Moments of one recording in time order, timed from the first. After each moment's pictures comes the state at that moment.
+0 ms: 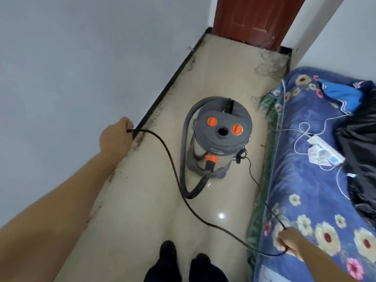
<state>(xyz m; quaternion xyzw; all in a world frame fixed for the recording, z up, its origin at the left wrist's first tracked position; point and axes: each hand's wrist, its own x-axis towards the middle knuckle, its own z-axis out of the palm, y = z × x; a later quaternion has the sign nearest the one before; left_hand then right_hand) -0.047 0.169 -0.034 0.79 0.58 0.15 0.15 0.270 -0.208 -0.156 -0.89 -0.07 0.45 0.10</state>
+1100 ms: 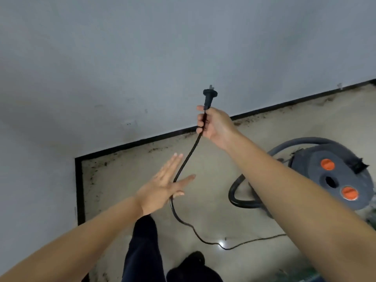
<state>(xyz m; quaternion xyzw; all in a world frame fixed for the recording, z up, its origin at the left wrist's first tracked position) -0.261 -0.108 -0.137 0.84 0.51 0.16 0.12 -0.130 0.073 -0.024 -0.51 -0.29 0.75 0.31</state>
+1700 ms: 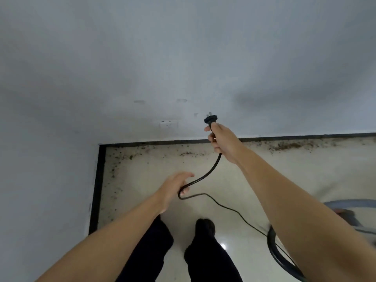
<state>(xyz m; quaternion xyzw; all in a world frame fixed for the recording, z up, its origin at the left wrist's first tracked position) -0.427 0.023 -0.294 0.10 0.66 0.41 0.62 -0.353 0.206 -0.236 -0.53 -0.54 0.65 0.04</state>
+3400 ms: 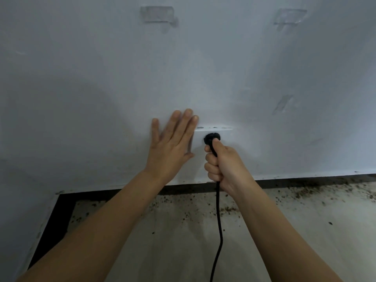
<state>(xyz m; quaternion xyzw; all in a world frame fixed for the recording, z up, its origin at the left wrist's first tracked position) -0.694 0.170 -0.661 0.59 0.71 0.10 -0.37 -0.543 0.220 -0.608 -0.41 -0.43 0.77 0.22</state>
